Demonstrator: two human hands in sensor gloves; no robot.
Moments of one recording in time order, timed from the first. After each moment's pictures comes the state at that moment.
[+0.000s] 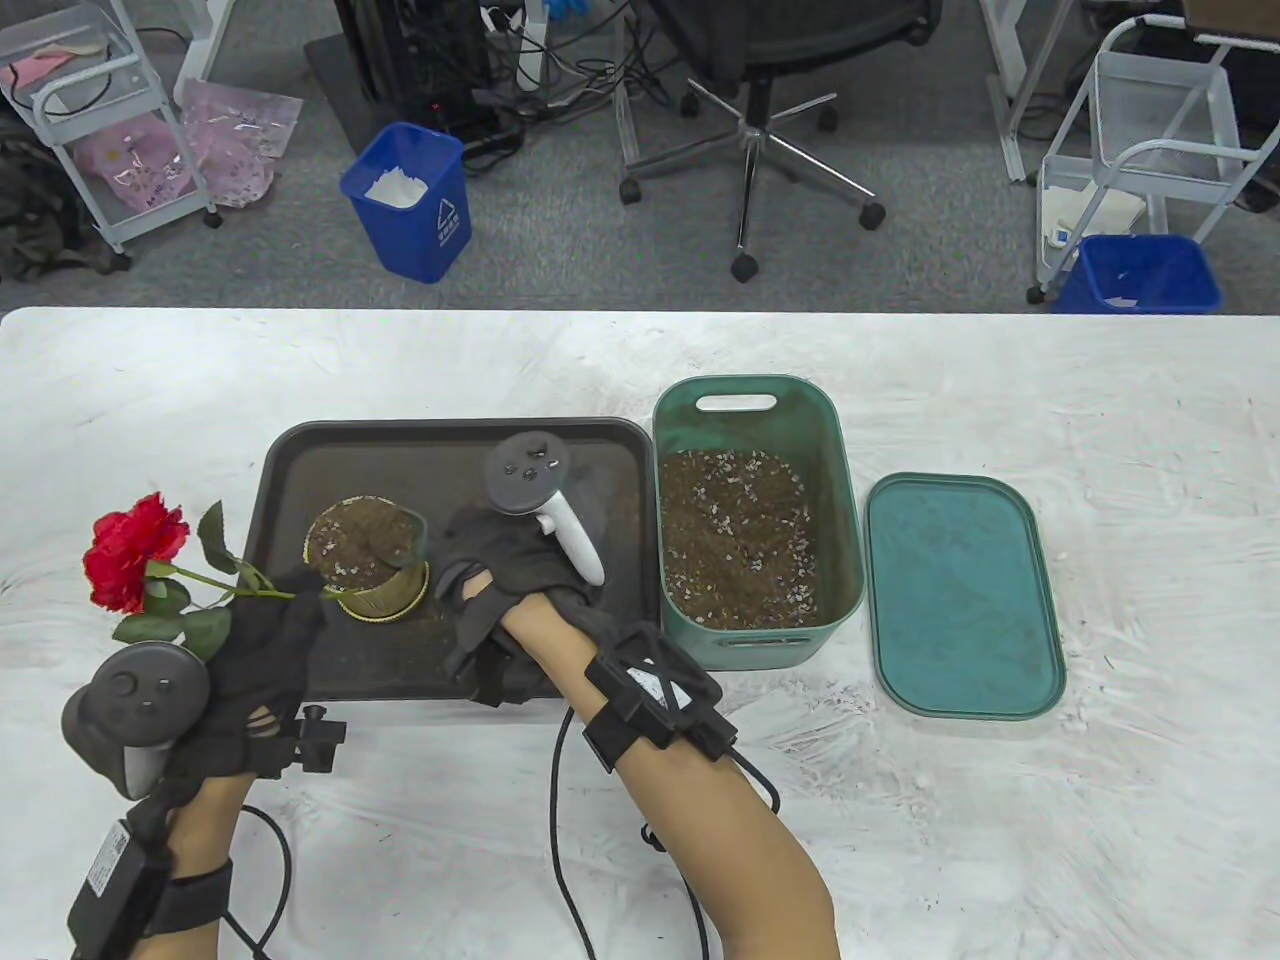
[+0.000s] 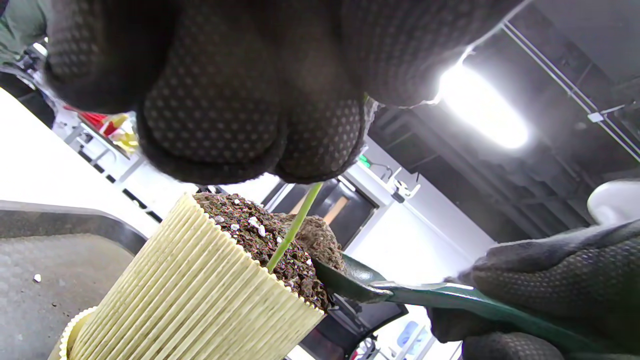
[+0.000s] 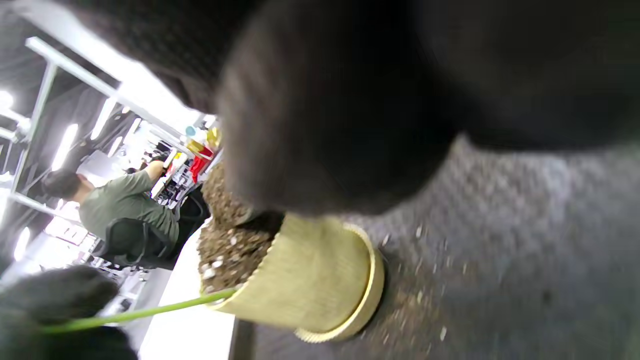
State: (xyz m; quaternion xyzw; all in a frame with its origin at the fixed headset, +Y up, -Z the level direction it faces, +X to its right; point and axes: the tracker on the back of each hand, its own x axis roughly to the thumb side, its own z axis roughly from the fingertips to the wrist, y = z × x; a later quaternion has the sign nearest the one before) left_hand -0.363 -0.671 -0.209 0.20 0.01 0.34 0.92; right_hand -0.110 -0.640 -0.315 0.06 0.16 0.92 0.36
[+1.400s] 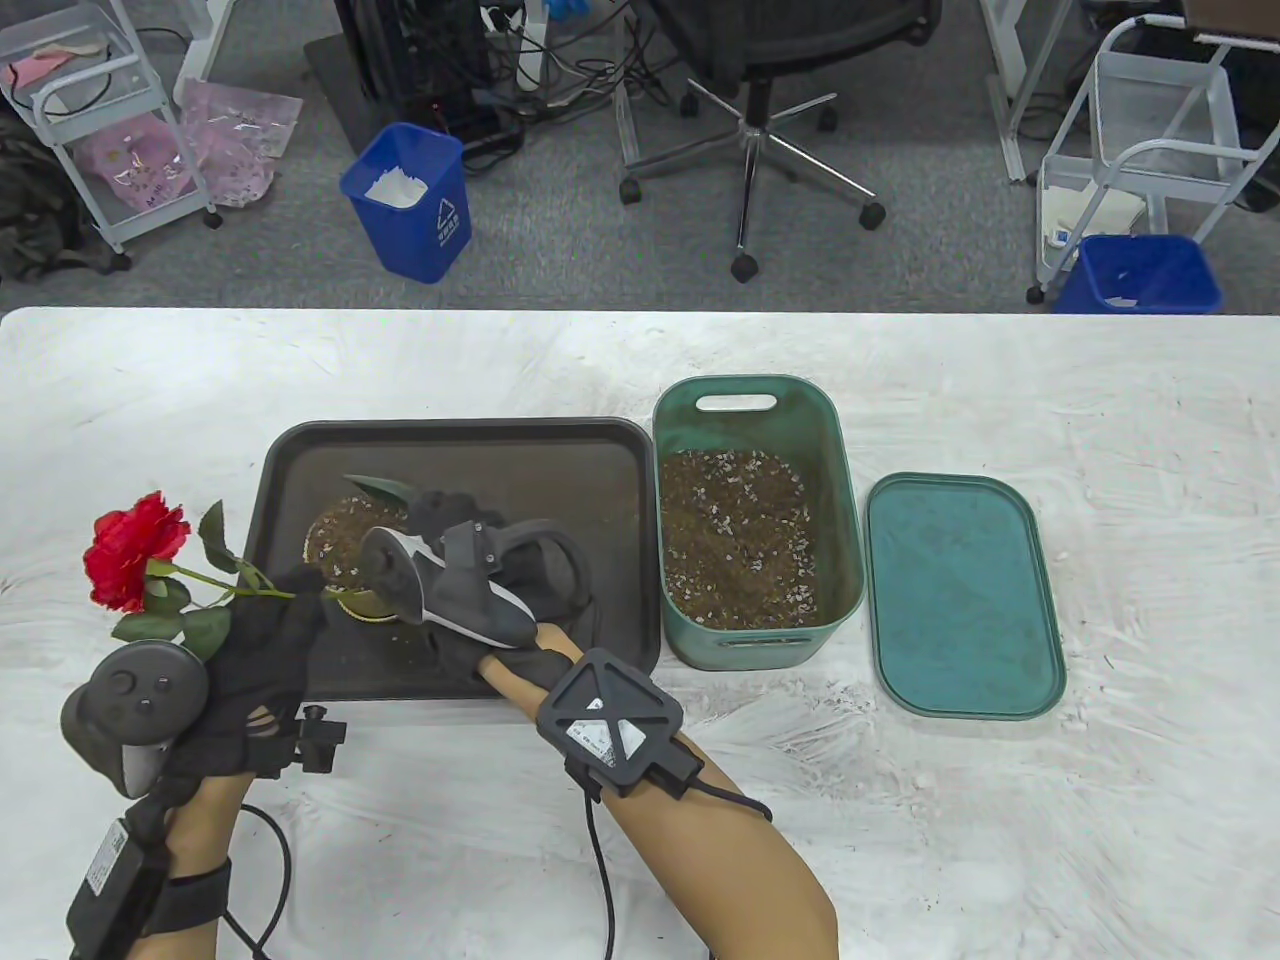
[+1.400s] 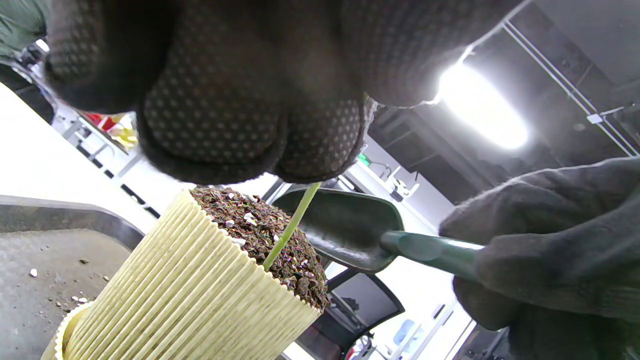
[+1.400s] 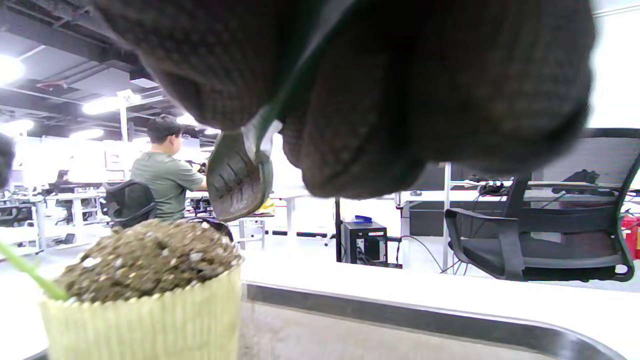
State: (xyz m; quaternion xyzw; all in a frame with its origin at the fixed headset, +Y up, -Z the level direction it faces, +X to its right) left_hand -0.362 -0.671 -0.210 0.20 0.01 0.35 0.92; right_hand -0.137 -0.609 -0.280 0.18 -0.12 0.97 0.08
